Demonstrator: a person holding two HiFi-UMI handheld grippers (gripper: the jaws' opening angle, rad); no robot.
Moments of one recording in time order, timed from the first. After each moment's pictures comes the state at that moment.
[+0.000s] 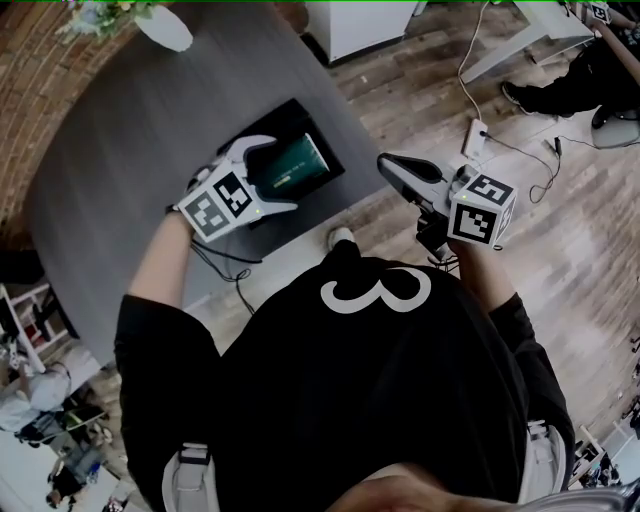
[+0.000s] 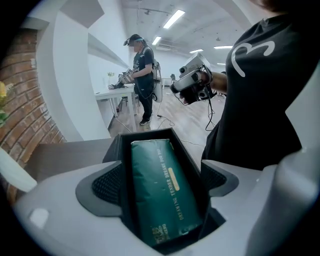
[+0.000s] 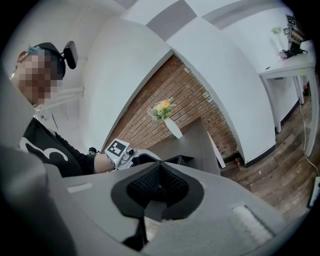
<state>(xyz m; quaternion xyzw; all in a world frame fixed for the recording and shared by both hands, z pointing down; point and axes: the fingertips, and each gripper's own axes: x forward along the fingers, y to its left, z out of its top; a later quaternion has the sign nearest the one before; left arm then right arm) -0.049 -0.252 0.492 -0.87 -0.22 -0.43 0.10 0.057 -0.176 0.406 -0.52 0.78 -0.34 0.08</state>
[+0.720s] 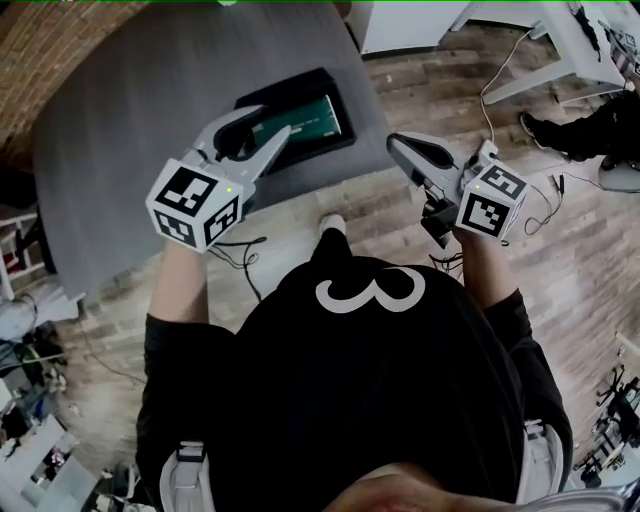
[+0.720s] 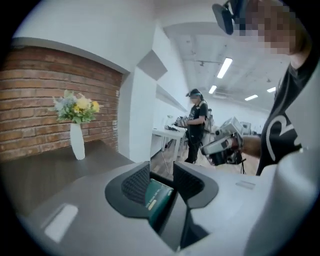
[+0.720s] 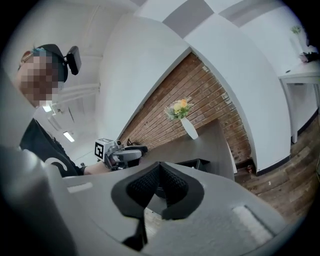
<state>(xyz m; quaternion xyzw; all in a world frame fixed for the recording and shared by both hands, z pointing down) -0.079 -0.263 0.356 -0.97 0.10 -0.19 -0.06 0.030 -0.168 0.373 -0.47 0.83 -0.31 0.06</state>
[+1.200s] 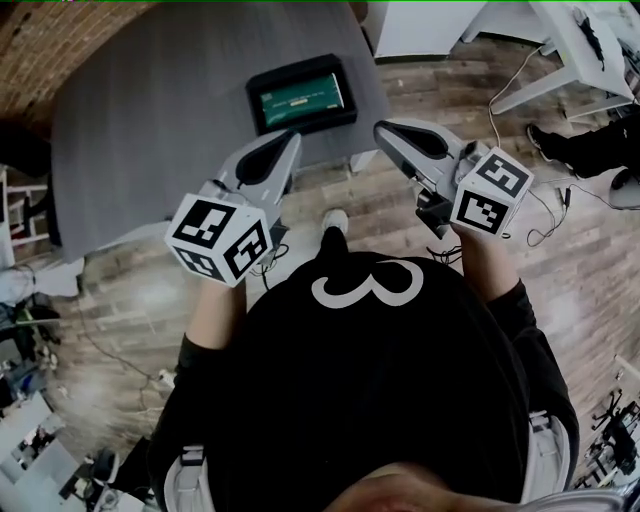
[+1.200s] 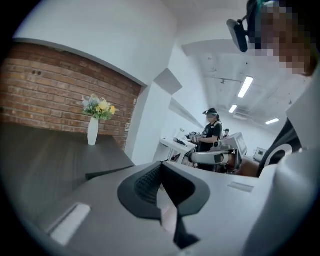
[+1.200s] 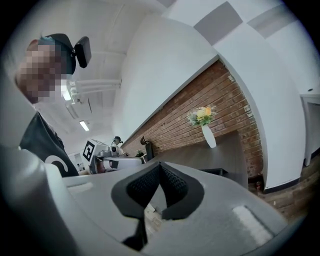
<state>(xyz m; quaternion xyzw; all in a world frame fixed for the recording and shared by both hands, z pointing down) -0.106 -0.154 0.311 -0.96 0.21 -0.11 -0.16 -0.016 -0.119 0.313 -0.42 0.88 -0.22 0.04</state>
